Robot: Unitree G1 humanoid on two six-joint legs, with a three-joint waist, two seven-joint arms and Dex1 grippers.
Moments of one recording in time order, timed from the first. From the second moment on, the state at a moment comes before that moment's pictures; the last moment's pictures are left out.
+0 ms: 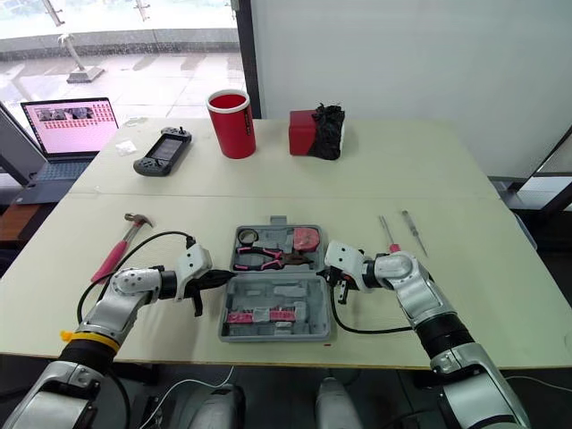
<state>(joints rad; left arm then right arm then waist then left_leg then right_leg) -0.38 0.50 -0.14 0.43 -0.05 -0.06 -1.04 -0.47 -0.54 0.27 0.35 -0.09 0.13 1.04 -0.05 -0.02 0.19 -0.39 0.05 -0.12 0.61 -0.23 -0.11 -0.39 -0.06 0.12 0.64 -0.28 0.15</state>
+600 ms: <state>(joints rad) -0.39 0.48 -0.13 0.45 -0.05 -0.07 -1.04 -0.45 -0.56 0.25 0.32 -0.08 0.14 1.04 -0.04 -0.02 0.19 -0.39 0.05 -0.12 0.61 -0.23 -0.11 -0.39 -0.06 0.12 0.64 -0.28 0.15</state>
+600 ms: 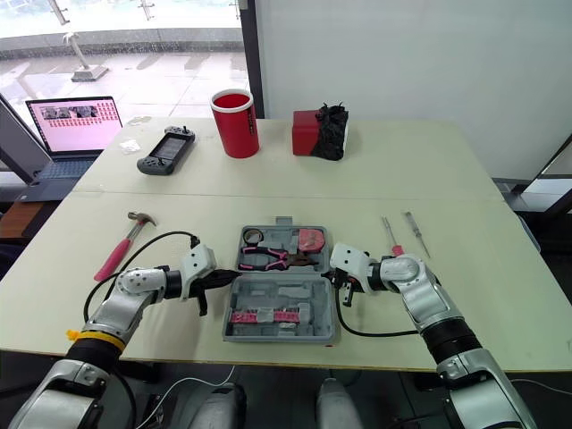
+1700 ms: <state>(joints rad) -0.13 0.69 0.19 0.33 -0.24 -0.03 -0.98 -0.13 -0.73 -0.16 0.07 0.32 0.40 1.09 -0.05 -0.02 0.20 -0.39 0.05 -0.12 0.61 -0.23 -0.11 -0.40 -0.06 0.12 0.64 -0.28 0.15</state>
